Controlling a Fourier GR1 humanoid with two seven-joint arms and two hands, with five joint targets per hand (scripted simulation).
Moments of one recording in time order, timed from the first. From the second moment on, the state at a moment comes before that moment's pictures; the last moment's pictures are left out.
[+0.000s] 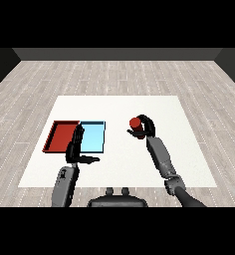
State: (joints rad) left arm -0.04 0.01 -0.06 -1.62 0.05 -0.03 -0.35; right arm -0.68 -0.07 -0.09 -0.73 -0.07 -0.05 -0.50
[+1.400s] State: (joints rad) left arm -0.21 0.00 -0.35 -1.37 0.15 0.19 -0.27; right arm -0.43 0.00 0.45 -1.29 -0.22 -0.49 -0.31
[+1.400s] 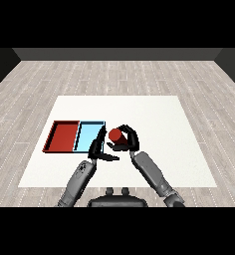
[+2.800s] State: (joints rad) left arm -0.33 0.01 -0.48 -1.19 0.31 0.26 -0.38; right arm -0.52 0.00 0.62 -1.24 -0.38 -0.60 -0.37
